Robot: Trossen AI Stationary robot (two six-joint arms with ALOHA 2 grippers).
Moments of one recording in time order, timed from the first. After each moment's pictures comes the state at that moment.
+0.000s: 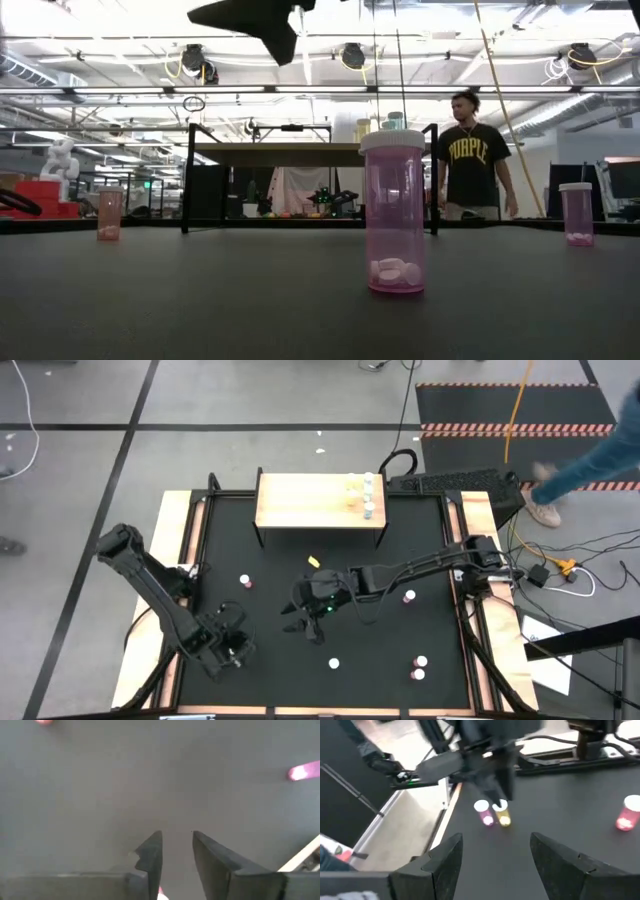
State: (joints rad) left arm -0.82 1.48 1.12 -1.04 -0.36 -1.82; right arm 0.18 1.91 1.47 0.00 -0.18 0.28
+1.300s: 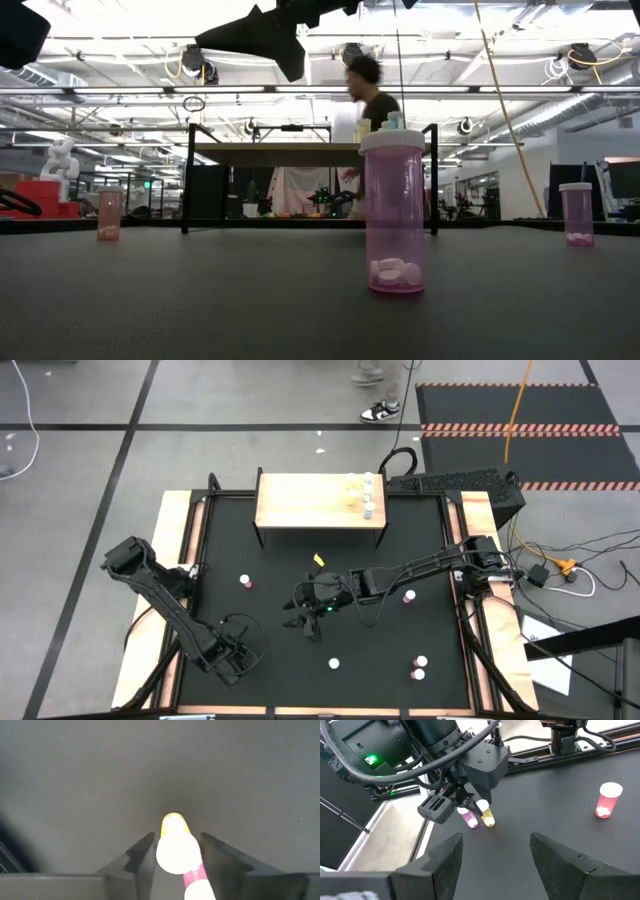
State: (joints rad) left arm -0.81 1.64 1.08 -1.02 -0.08 -1.86; right arm 0.19 1.91 1.40 0.08 -0.08 0.35
